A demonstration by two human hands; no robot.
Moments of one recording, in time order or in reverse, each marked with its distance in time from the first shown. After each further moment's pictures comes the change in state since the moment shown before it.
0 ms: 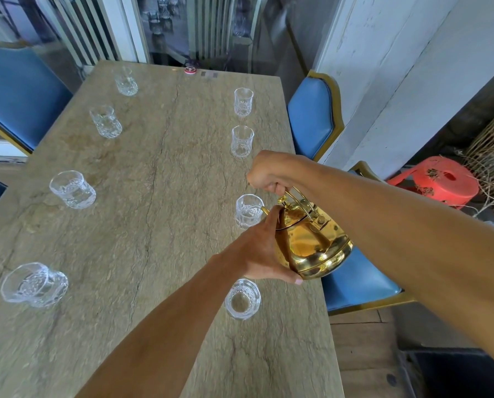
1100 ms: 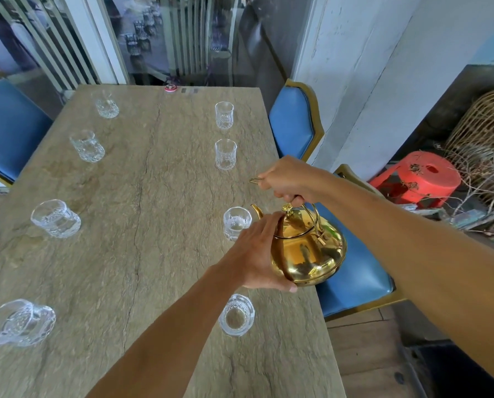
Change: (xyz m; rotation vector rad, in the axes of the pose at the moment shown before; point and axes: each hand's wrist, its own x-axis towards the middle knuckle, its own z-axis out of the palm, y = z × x) left_hand 0.016 0.010 0.001 0.269 0.028 0.133; right_hand -0.027 0.067 -0.010 0.578 0.167 -0.112
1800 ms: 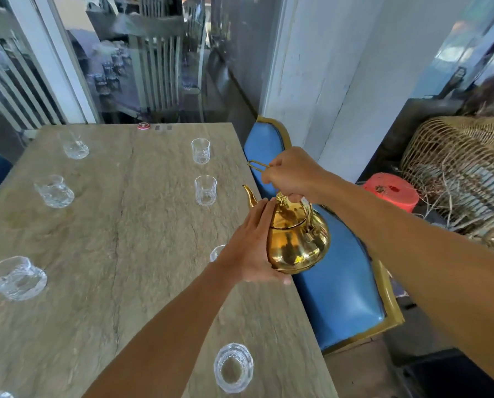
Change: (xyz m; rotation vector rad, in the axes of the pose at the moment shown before) left_hand 0.071 -0.009 -0.044 0.015 0.147 0.204; right_hand -0.008 -0.031 -0.051 0.101 0.355 -0.211
